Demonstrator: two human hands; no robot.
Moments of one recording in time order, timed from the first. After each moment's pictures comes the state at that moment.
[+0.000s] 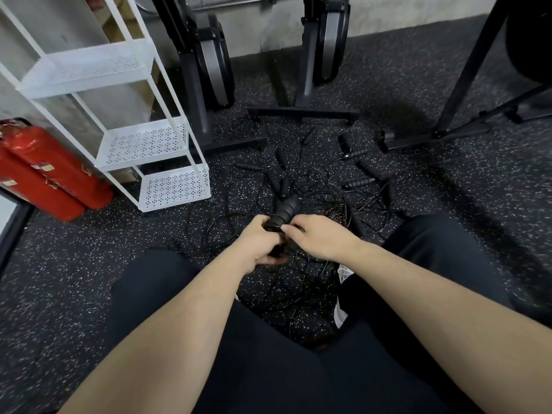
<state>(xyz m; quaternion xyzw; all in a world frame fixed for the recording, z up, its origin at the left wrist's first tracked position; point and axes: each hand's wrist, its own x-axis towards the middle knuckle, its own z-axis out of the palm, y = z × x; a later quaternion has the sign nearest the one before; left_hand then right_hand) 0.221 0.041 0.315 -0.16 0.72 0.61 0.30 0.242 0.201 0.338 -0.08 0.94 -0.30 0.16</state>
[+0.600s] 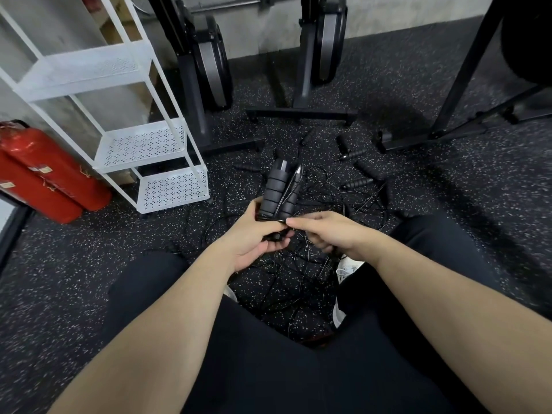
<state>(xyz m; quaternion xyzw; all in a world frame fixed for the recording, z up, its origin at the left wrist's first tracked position) 0.223 0.035 0.346 -0.09 0.58 0.75 0.31 0.238 0.227 0.337 0.06 0.73 -0.62 0.30</state>
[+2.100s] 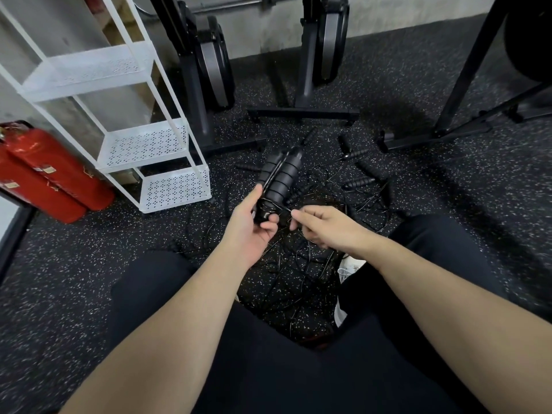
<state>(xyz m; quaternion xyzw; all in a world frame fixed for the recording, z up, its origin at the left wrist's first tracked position) 0.221 0.046 0.355 -0.24 0.43 0.85 0.21 0.245 0.223 0.344 -0.03 0.77 -0.61 0.21</state>
